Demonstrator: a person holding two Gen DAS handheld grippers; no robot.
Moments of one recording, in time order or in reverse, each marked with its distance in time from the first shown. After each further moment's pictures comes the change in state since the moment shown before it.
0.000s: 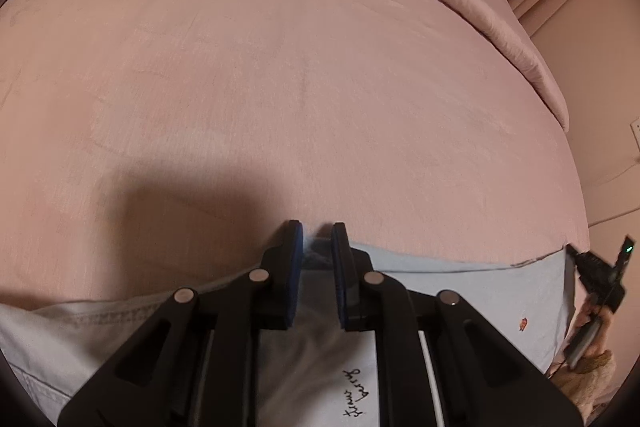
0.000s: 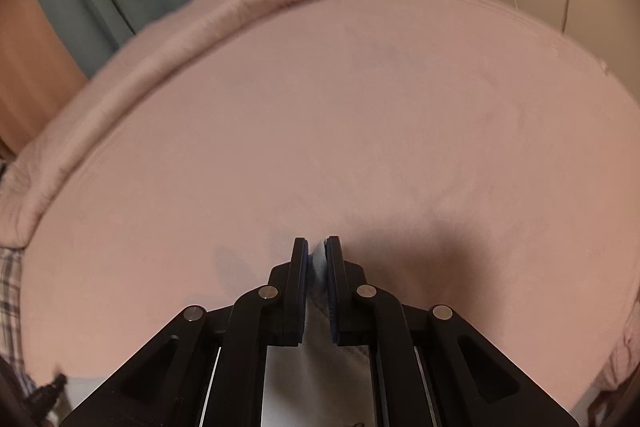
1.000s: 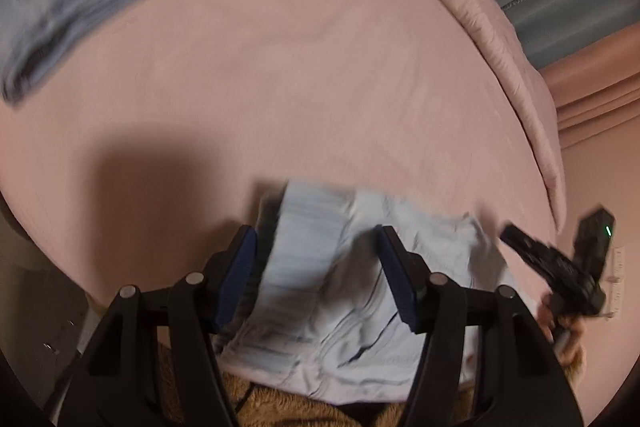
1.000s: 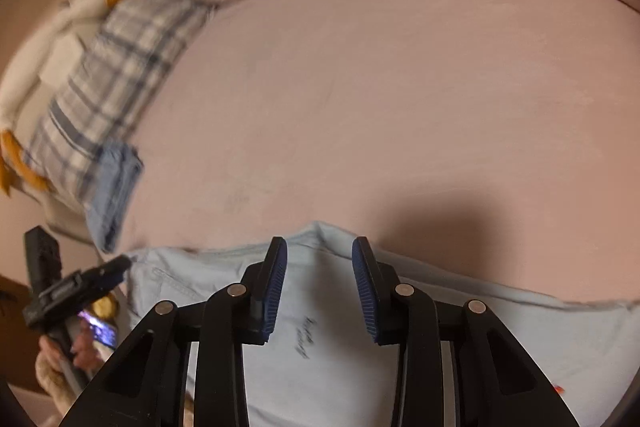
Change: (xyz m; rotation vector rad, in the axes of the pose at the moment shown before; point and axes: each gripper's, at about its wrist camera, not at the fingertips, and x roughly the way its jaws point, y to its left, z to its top) left arm -0.150 0.192 -0.066 -0.417 -0.039 -0.003; right arm -0.031 0.403 -0.178 -0.720 0.479 0.513
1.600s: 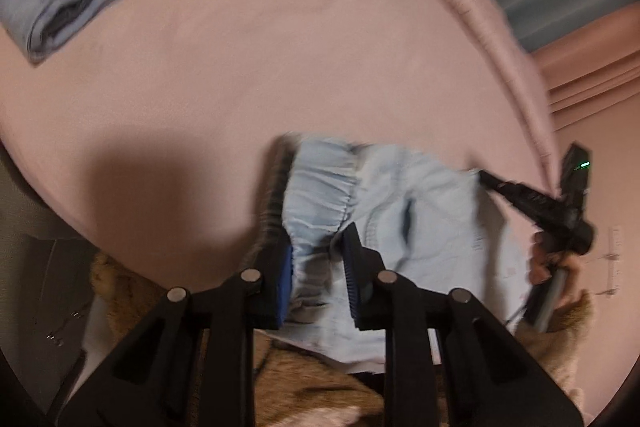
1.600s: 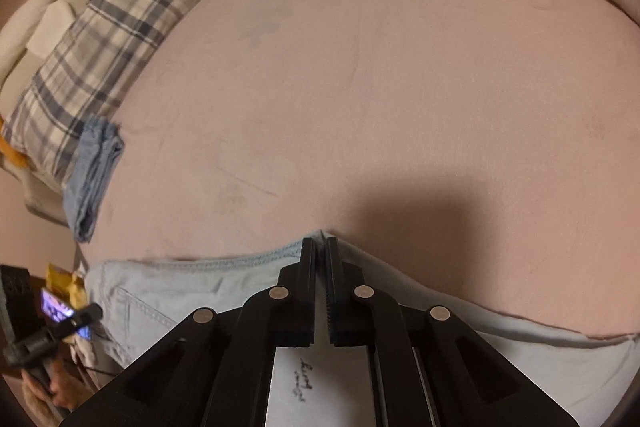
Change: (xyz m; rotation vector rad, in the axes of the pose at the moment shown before) left arm -0.020 0.016 -0.039 0.045 0.006 0.023; right arm 0.000 -0.010 -0.018 -0.041 0.014 -0.072
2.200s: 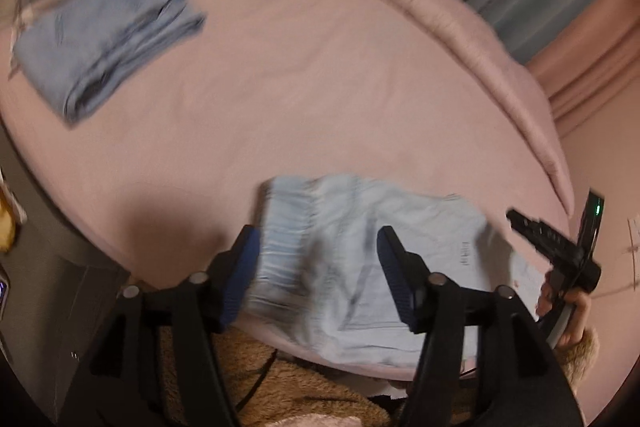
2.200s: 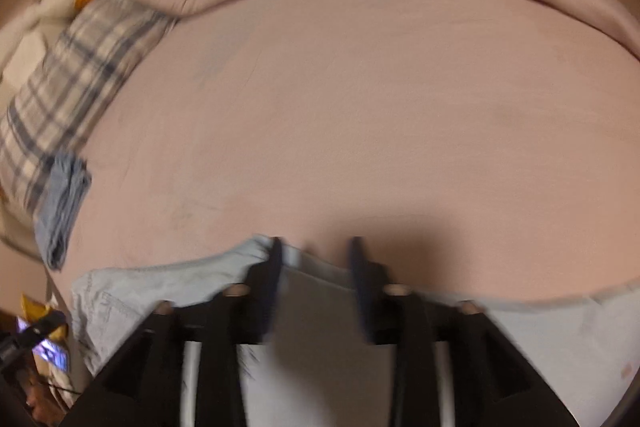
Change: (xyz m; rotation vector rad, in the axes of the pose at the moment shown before) left arm -0.051 -0.041 -0.011 0.100 -0.192 0.031; right arm -0.074 -0.044 -0.049 0.146 -0.231 -0.136
